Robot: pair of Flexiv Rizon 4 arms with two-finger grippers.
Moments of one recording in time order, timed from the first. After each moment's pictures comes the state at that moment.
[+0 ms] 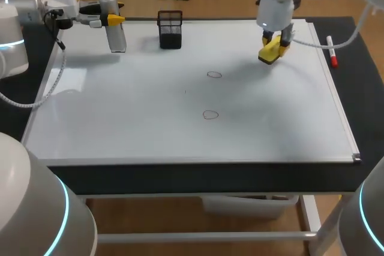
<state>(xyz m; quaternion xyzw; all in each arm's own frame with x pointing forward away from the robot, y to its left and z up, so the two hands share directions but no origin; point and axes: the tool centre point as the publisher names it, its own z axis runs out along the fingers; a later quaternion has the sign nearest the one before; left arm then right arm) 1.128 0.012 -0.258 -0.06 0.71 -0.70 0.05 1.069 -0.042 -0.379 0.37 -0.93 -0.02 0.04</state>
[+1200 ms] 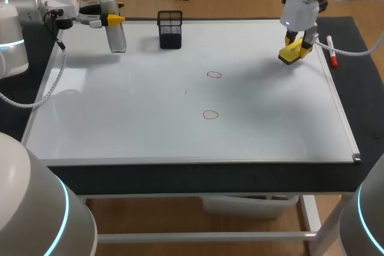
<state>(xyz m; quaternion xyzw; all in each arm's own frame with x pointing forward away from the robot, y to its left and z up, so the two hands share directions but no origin) 1.128 0.012 -0.258 -0.06 0.71 -0.70 0.05 1.068 -0.102 -0.384 0.30 -0.95 -0.03 0.03</state>
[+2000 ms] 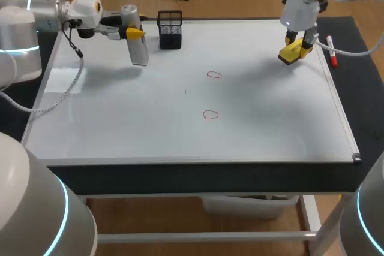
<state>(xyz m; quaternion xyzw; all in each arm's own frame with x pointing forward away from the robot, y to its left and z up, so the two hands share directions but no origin) 1.053 -0.064 -0.257 0.02 0.70 -0.72 -0.03 1.067 -0.103 -0.384 0.30 -0.95 -0.03 0.03</state>
